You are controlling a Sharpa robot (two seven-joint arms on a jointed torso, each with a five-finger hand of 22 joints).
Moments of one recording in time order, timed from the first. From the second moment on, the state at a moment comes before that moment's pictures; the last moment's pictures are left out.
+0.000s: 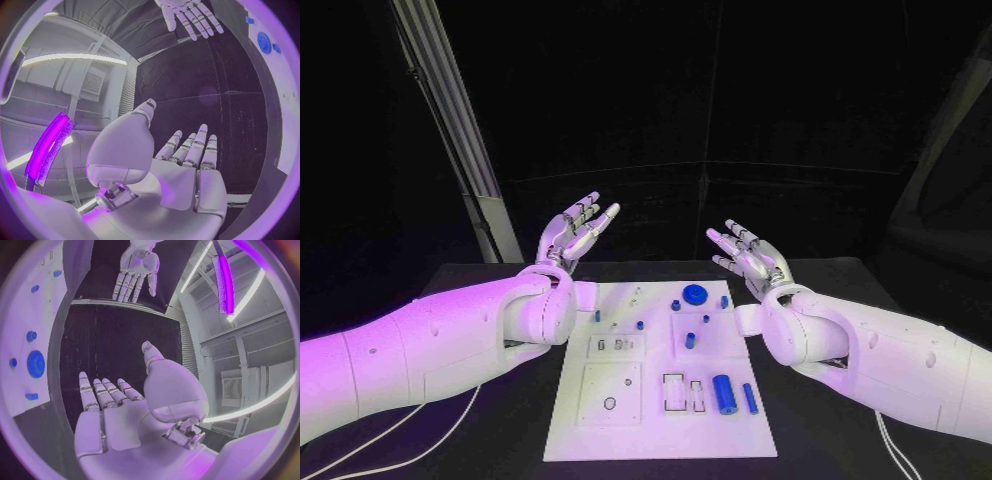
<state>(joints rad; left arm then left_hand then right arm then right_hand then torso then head) 1.20 -0.67 -0.12 1.37 0.10 -0.56 0.63 1.21 -0.03 0.11 0.21 0.22 0.31 0.14 0.03 0.03 0.24 0.25 0.02 0.03 0.45 0.24 0.05 0.05 0.10 0.18 0.29 0.02 0.03 0.97 -0.73 0.11 1.43 -0.14 -0.49 0.40 1.11 0.11 -0.04 0.02 0.25 0.10 0.13 0.01 0.02 0.15 0.23 0.01 0.02 0.14 0.22 0.02 0.02 0.05 0.29 0.28 0.04 0.04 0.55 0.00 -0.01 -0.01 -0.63</state>
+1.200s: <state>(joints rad) 1.20 -0.84 -0.13 1.51 0.11 -0.38 0.68 1.28 0.02 0.05 0.10 0.22 0.89 0.22 0.07 0.07 0.96 0.19 0.15 0.07 1.07 0.15 0.17 0.10 0.17 0.84 0.26 0.21 0.09 1.03 -0.76 0.14 1.33 -0.81 -0.39 0.30 1.34 0.11 0.02 -0.21 0.24 0.89 0.22 0.10 0.07 1.02 0.17 0.12 0.06 1.11 0.11 0.16 0.08 0.16 0.95 0.22 0.32 0.13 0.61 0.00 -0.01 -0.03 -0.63</state>
